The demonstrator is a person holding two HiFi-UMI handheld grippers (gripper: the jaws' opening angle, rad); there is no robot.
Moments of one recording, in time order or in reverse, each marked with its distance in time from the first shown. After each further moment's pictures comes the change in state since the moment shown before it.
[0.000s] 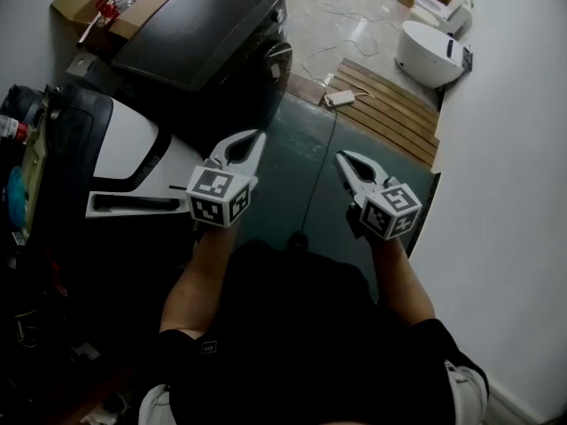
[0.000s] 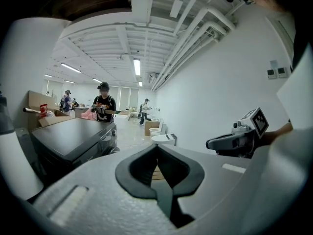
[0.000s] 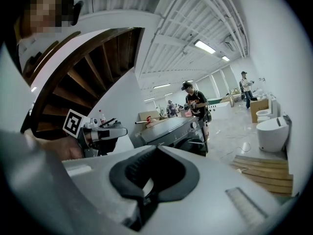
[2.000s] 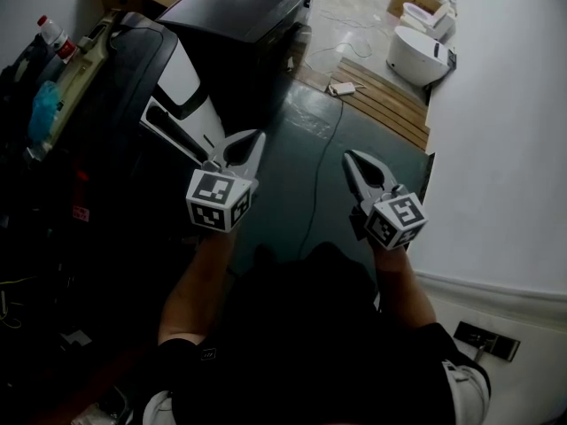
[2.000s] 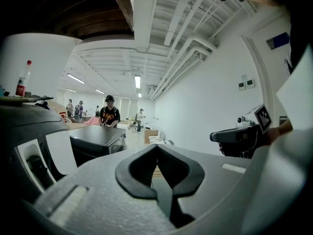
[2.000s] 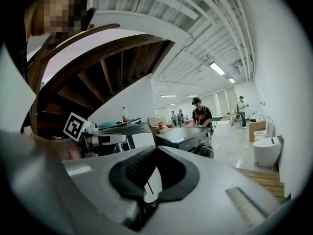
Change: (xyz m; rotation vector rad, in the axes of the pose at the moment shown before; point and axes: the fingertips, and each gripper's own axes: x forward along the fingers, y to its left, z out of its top) left arm -0.346 0.005 -0.078 0.018 -0.133 -0.015; right arm -0.086 0.333 -0.088 -0.174 -0.112 -0.085
